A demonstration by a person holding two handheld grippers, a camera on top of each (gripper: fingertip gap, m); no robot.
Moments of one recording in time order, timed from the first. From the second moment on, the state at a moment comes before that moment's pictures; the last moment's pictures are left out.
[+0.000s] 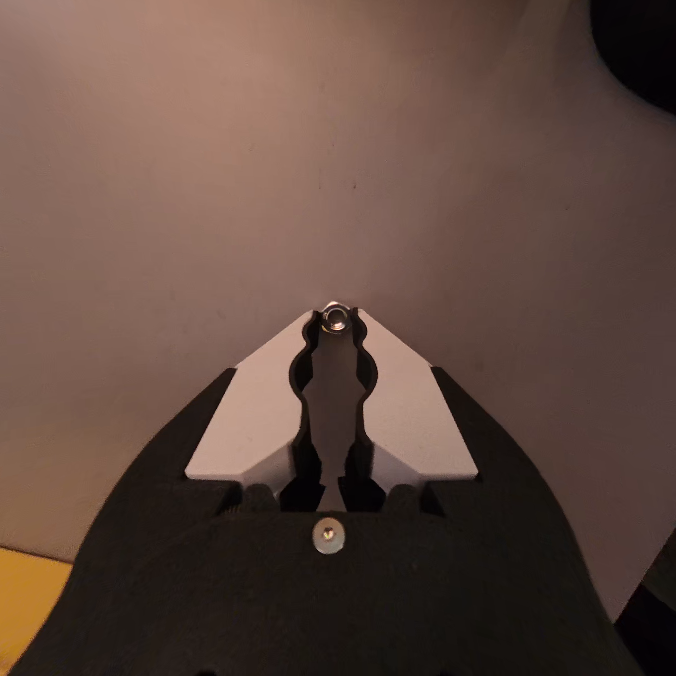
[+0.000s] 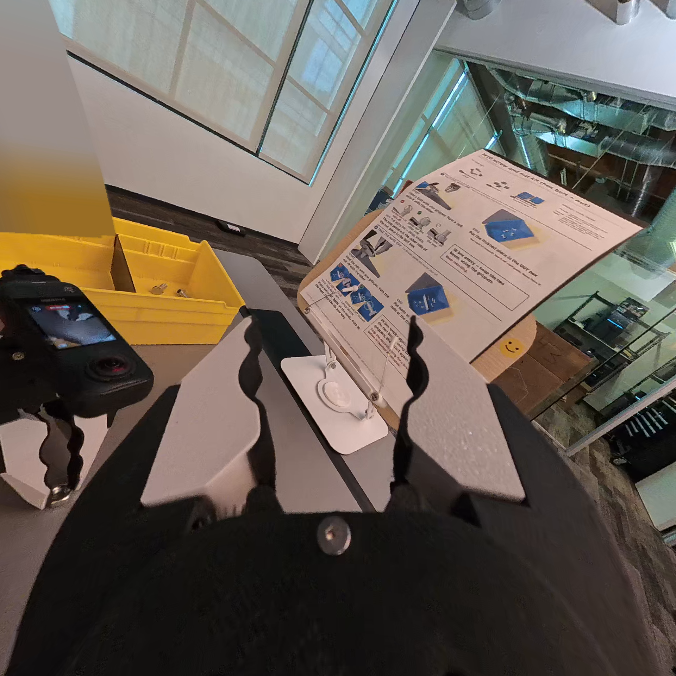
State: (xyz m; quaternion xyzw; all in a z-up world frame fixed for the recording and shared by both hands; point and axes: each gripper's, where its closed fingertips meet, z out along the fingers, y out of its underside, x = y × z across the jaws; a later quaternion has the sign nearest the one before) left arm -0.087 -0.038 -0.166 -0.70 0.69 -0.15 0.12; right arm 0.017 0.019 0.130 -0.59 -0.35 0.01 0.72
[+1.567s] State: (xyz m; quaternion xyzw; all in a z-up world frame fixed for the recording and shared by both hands) left arm -0.172 0.080 0.043 -0.66 0.55 -0.26 0.43; right arm -0.052 0.015 0.122 -0.59 -0.30 0.33 0.67
